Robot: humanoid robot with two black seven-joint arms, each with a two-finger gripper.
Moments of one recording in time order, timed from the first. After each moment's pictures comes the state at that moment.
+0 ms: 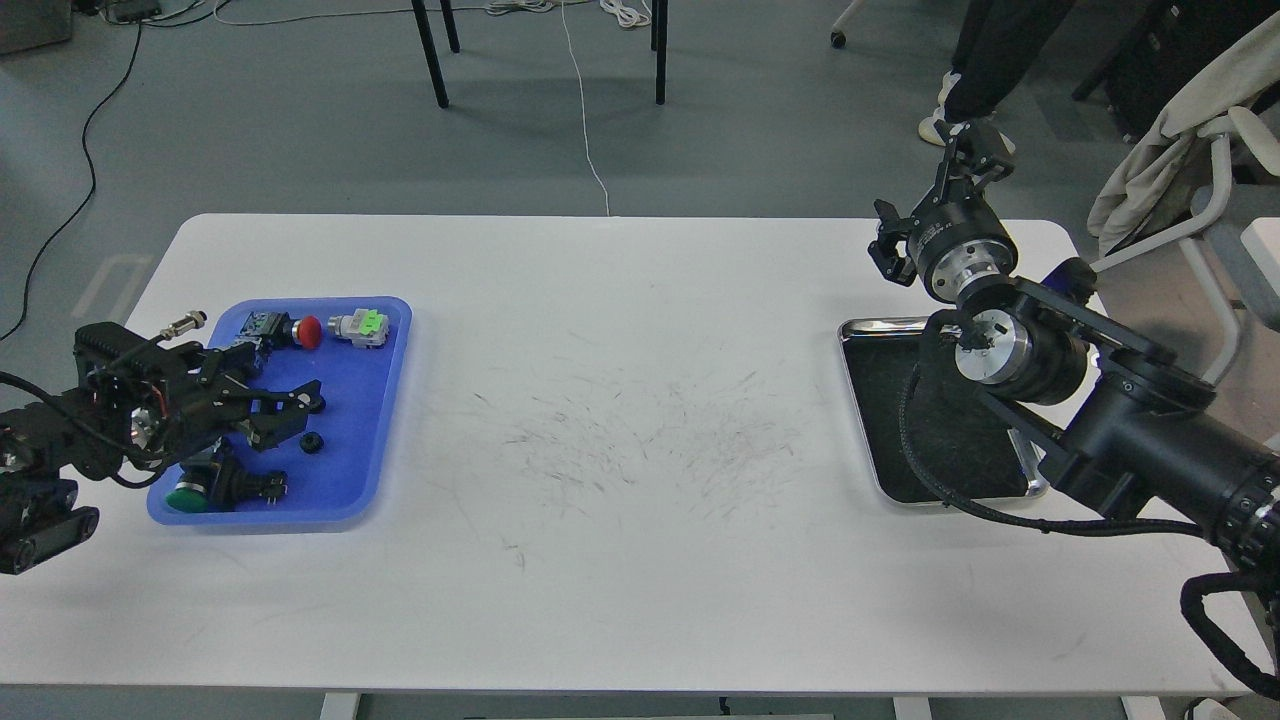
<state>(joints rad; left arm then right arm) -0.93 0.56 0.68 -0.59 1.06 0.49 -0.49 0.87 -0.32 0.46 0.89 0.18 -0.22 0.38</state>
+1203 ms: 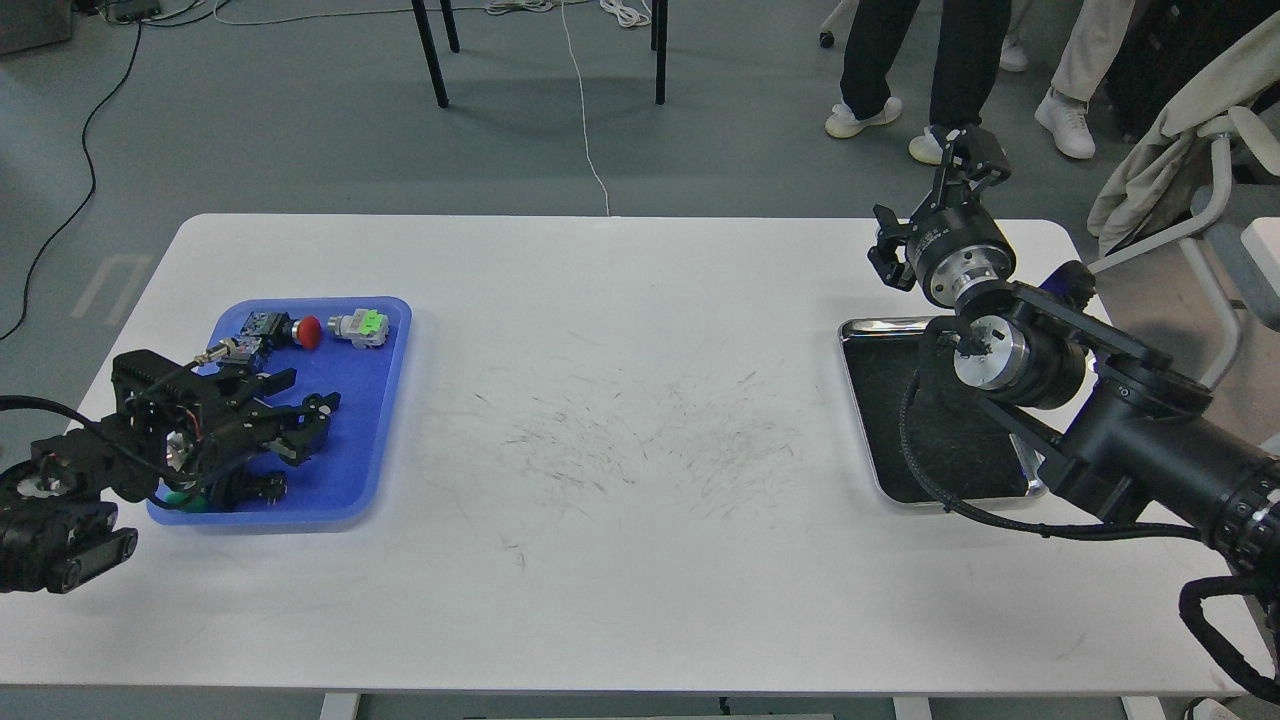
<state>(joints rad) -0.87 0.49 0.64 -0.52 1.05 0.49 -0.49 0.86 -0.31 0.46 0.88 0.16 -0.22 0.38</state>
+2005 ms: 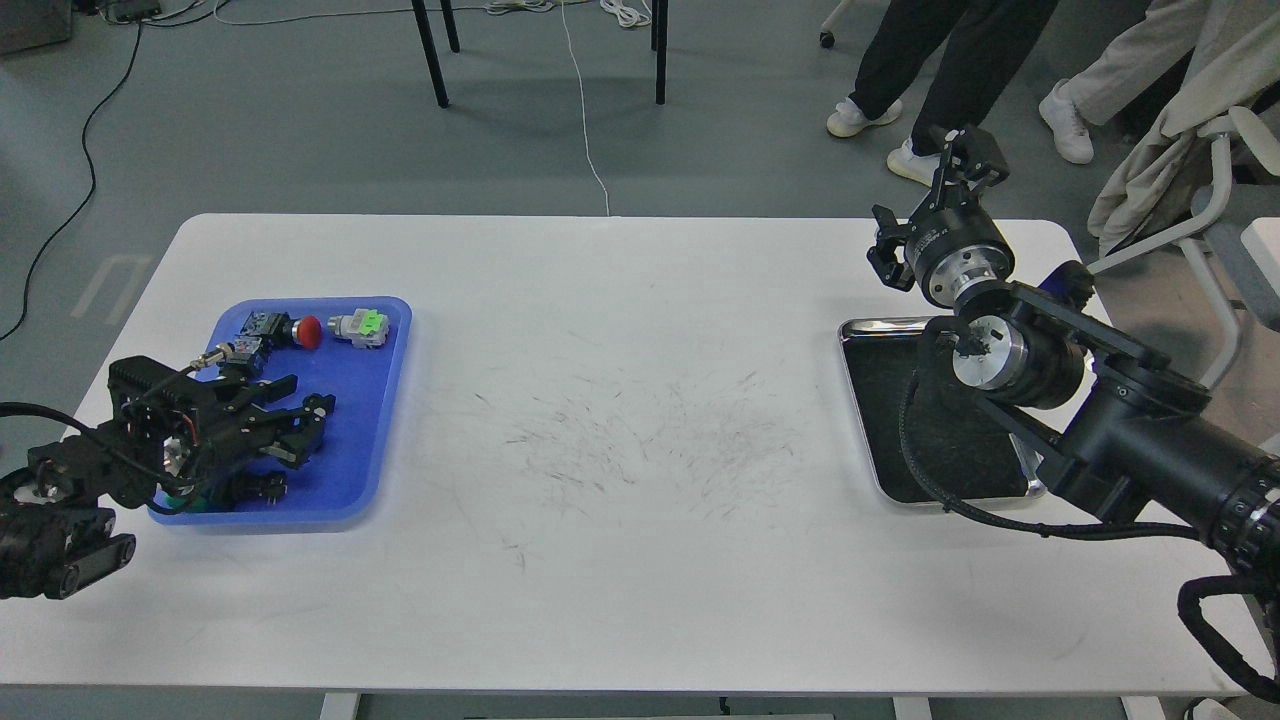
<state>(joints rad) -0.85 0.50 0.63 -0.52 1.04 0.49 -0.49 0.86 -0.31 0.46 0.88 0.16 -0.22 0.38</state>
